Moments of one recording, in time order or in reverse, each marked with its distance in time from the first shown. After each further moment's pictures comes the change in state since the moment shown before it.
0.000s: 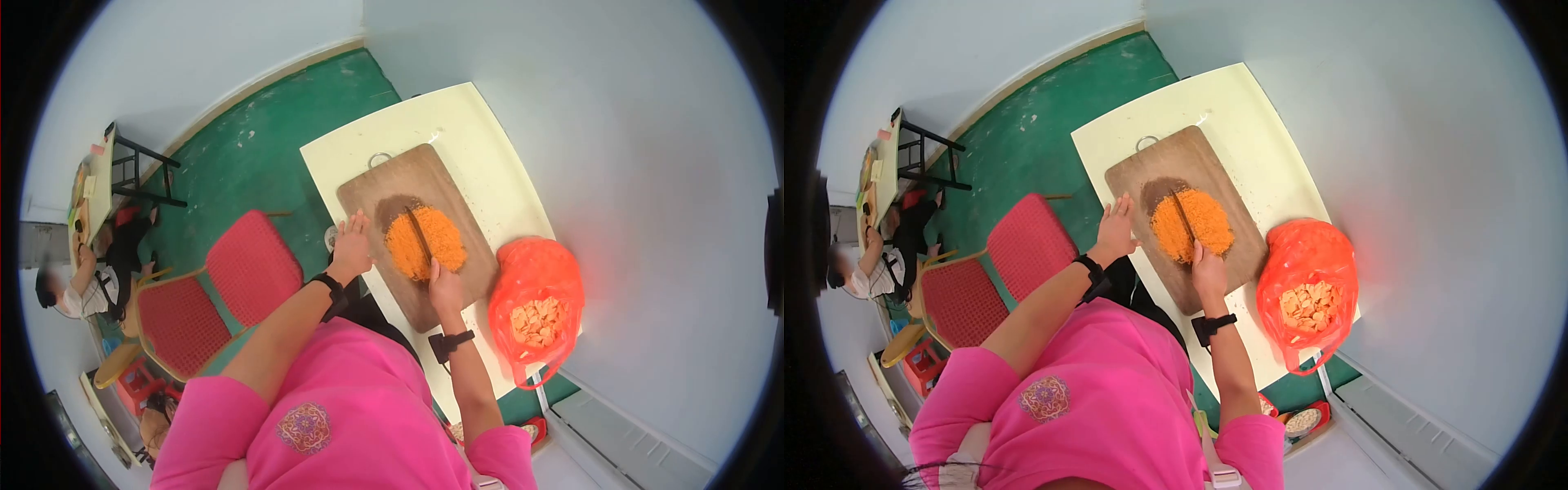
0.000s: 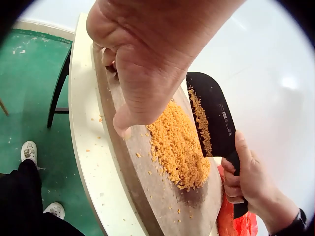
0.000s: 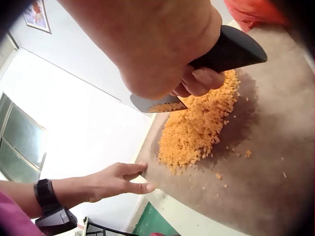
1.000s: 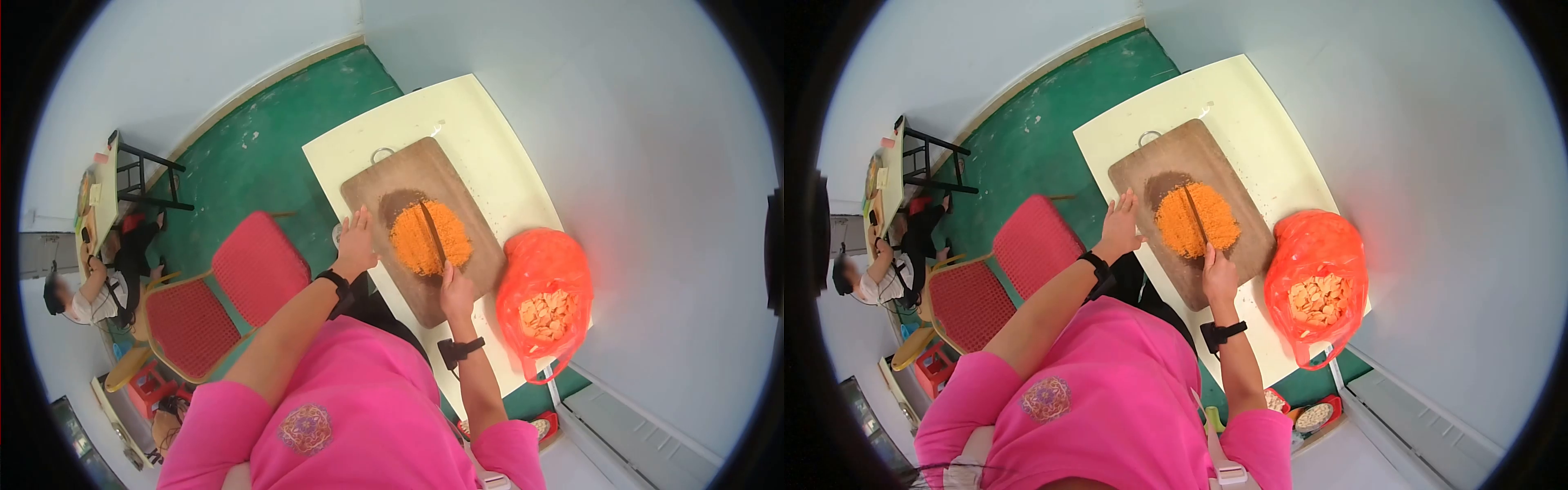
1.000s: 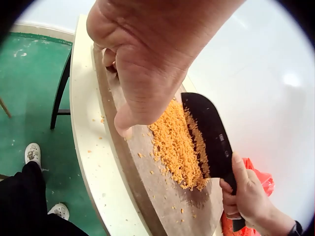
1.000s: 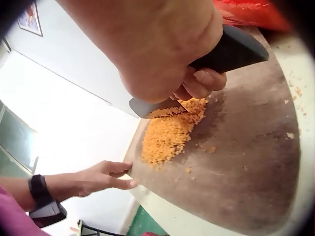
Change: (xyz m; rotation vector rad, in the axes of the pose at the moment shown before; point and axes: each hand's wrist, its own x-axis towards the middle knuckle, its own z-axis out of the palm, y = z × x) left_hand 0.003 0.001 -0.008 0.043 -0.053 -0.026; right_hand -0.014 0.014 0.003 0.065 0.010 0.020
